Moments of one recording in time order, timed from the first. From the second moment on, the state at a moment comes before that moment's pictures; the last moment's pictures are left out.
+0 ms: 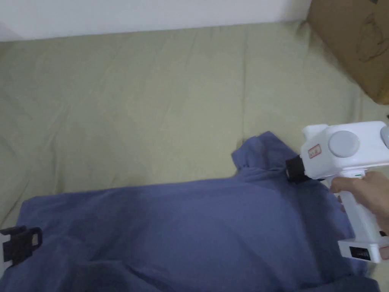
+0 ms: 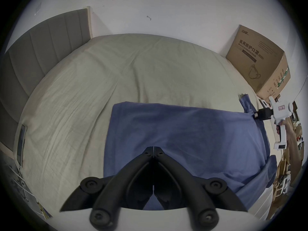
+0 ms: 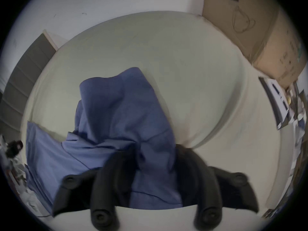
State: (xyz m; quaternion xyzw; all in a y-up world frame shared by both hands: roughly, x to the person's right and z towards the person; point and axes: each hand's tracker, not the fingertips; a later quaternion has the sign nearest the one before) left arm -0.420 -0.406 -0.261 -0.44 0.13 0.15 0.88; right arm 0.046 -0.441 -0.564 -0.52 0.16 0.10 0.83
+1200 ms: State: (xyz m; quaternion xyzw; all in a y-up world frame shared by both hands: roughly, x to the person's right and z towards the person) left arm -0.418 -0.318 -0.260 -0.42 0.12 0.08 0.90; right arm 0.098 -0.301 -0.452 -0.43 0.22 0.08 0.87
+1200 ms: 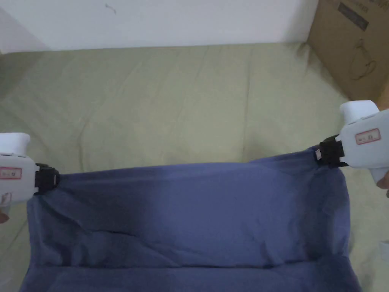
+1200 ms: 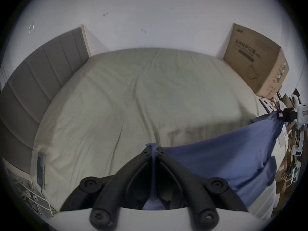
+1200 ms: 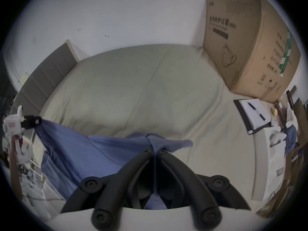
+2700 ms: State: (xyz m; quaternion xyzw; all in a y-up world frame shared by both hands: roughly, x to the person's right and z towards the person) left arm -0.446 -0.401 0.002 -0.31 0.09 0.45 0.84; right arm 0.027 -0.374 -0.195 -0.35 0.33 0.01 0.88
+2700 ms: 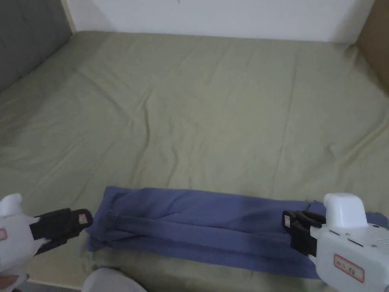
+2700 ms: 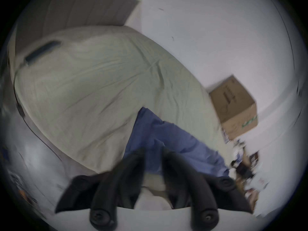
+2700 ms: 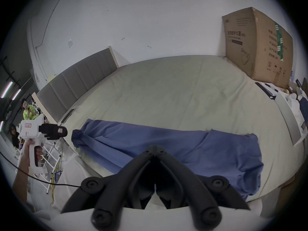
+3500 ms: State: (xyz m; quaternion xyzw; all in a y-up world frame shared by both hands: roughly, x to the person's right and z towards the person) left arm -0.476 -0.488 -0.072 -0.37 0.01 0.57 0.73; right arm 0.010 -0.382 -0.211 -0.40 0.33 0.01 0.85
